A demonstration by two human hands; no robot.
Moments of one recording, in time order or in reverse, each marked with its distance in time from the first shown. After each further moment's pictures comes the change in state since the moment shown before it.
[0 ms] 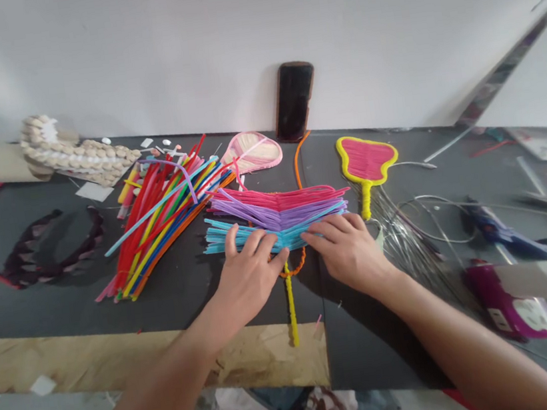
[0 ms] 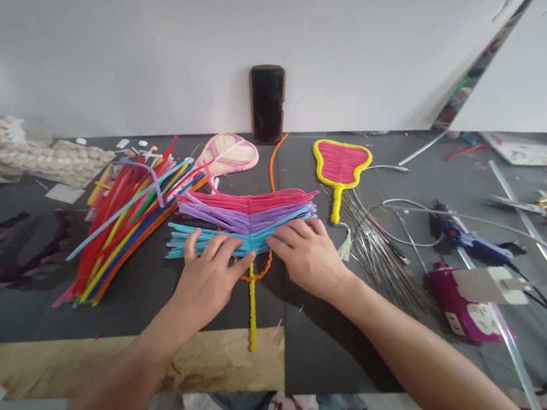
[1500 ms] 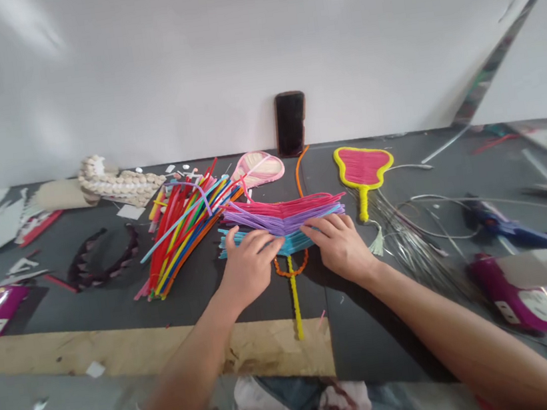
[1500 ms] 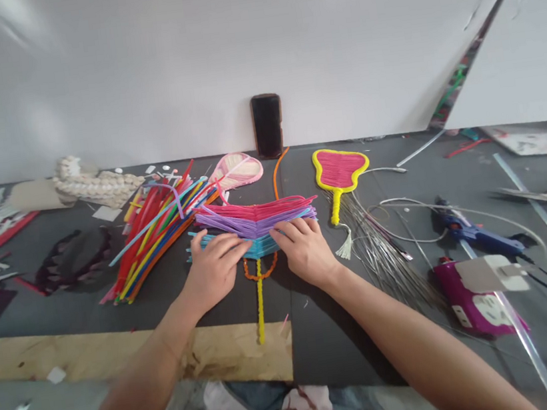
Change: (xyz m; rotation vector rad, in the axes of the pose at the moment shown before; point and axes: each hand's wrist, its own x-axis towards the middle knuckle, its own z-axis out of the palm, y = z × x) left_hand -0.001 -0.019 -0.002 -0.099 0.124 -0.051; right_hand 0.001 0.001 0.025 0.016 0.130 0.058
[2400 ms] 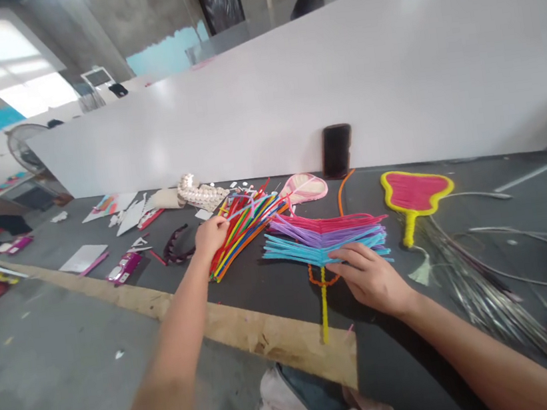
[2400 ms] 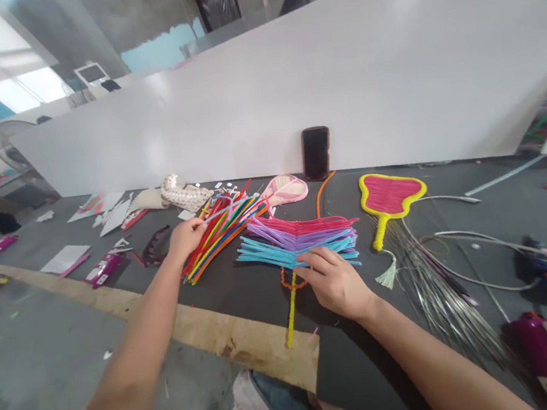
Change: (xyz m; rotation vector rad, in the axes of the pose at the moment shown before) left_hand -0.021 -0.136 -0.074 -0.128 0.144 -1.019; right_hand -0.003 -0.013 -0.008 0.380 0.260 -0.322
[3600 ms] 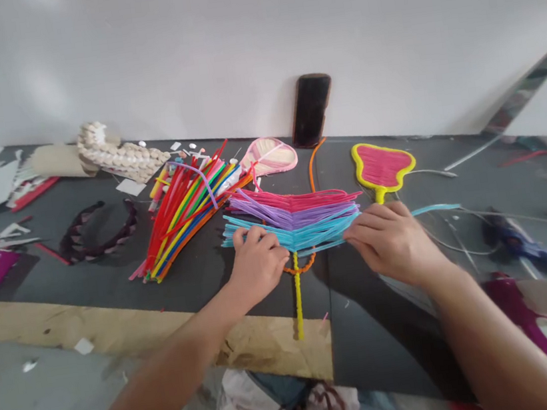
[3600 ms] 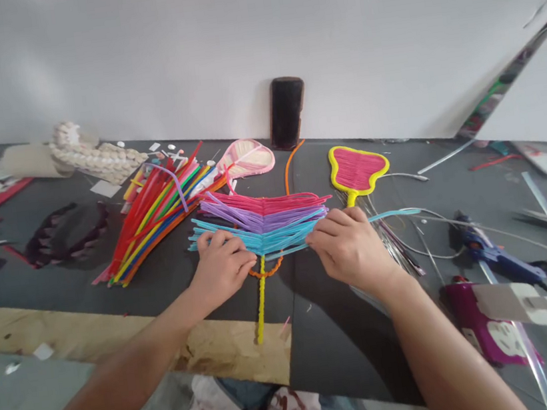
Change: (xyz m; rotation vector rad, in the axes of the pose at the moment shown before) left_hand -0.125 0.080 0.087 0.172 -0.294 0.867; right_hand 0.010 0.025 -0.065 -0.308 -0.321 0.179
